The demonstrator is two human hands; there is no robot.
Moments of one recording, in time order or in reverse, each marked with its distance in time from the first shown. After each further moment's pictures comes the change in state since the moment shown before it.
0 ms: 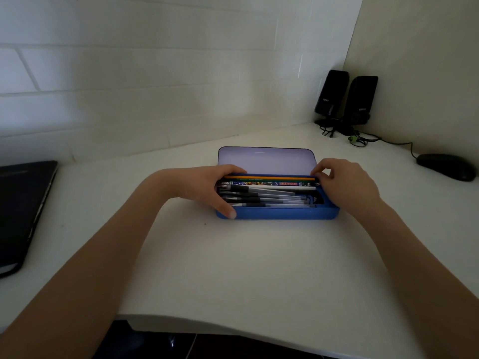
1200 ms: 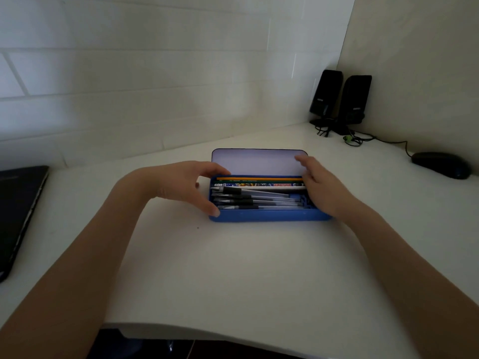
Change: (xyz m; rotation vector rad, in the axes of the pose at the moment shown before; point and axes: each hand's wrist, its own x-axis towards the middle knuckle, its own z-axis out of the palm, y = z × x) left_hand -0.007 -0.007 -0.012 0.080 0.064 0.008; right_hand -0.004 -0.010 0.013 0.392 -0.192 -0.059
